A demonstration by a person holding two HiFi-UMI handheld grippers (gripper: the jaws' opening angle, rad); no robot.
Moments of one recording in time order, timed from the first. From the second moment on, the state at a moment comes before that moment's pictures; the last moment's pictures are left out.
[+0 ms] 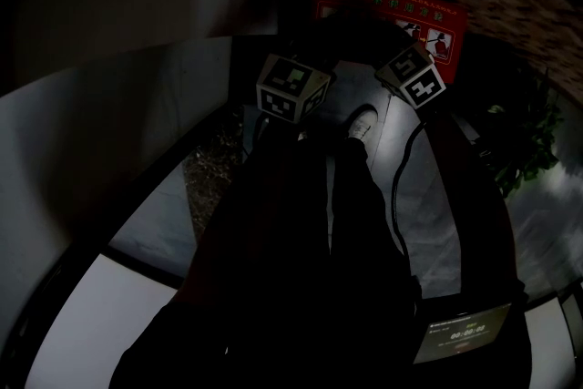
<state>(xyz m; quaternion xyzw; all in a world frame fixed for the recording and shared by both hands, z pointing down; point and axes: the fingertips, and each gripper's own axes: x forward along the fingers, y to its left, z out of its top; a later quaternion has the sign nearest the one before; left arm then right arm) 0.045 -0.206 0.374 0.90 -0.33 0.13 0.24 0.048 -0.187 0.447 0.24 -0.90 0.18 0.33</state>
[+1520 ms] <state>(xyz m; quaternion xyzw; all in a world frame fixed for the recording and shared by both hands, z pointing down) 0.072 -0.187 0.391 0.90 -0.33 0.15 0.26 0.098 -0.159 0.462 0.27 -0.88 0.21 0.33</state>
